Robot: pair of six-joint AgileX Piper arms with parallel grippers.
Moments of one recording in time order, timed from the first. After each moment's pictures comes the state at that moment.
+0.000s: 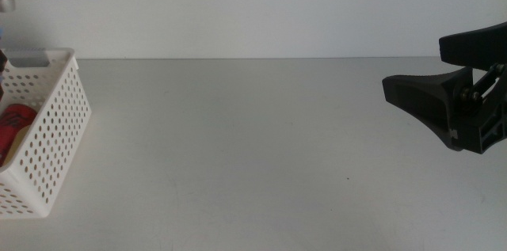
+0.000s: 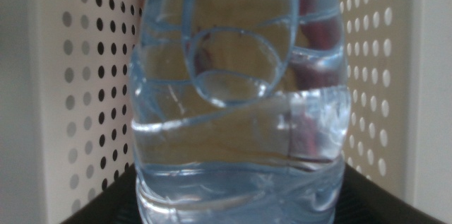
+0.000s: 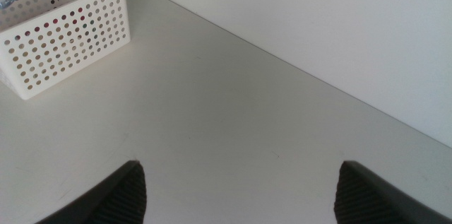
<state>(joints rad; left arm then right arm) 0.28 1.68 -1.56 0.00 1.20 0.27 0.56 0.88 -0.94 0.11 0.52 -0.19</state>
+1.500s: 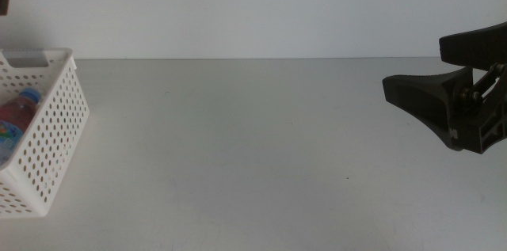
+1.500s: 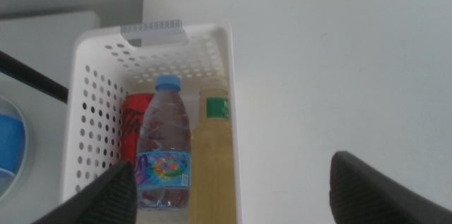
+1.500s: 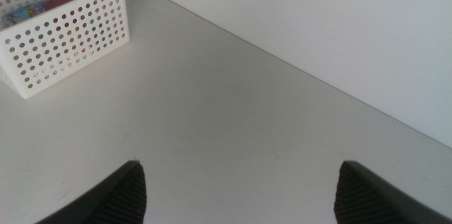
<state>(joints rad) 0.06 1.32 -1.57 0.03 1.15 0.12 0.56 0.88 -0.94 0.11 0.52 -0.19</state>
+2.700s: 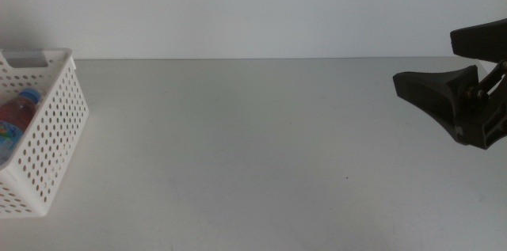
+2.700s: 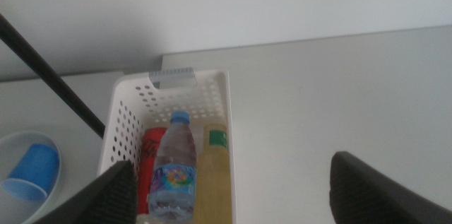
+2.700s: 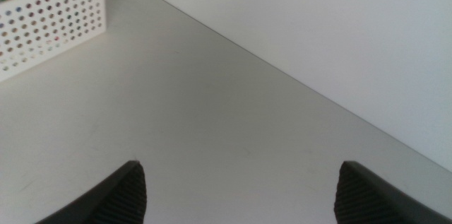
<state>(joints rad) 0.05 1.01 -1.55 0.01 1.20 0.12 0.55 0.88 -0.94 0.03 0.52 -0.19</state>
